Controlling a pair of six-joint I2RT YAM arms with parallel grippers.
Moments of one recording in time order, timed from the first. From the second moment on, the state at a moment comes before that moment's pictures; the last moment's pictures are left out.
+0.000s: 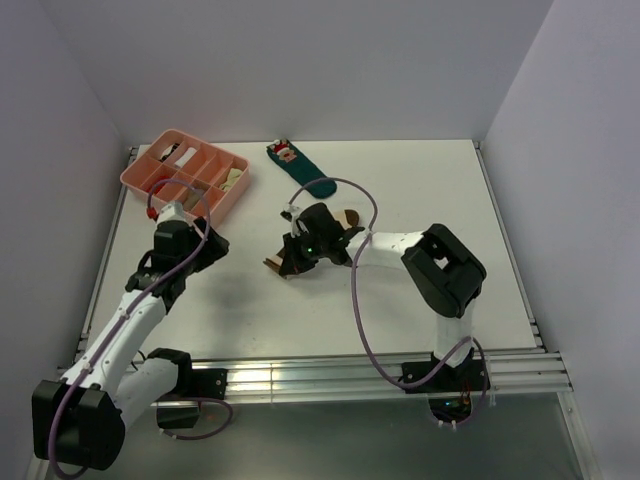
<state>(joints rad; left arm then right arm) -0.20 0.94 0.62 -0.27 -0.09 -0.67 0.78 1.88 1.10 0.03 -0.42 0.40</state>
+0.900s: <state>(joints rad) -0.26 1.07 0.25 0.15 0.22 -0.94 0.64 2.09 1.05 0.28 -0.77 0.76</state>
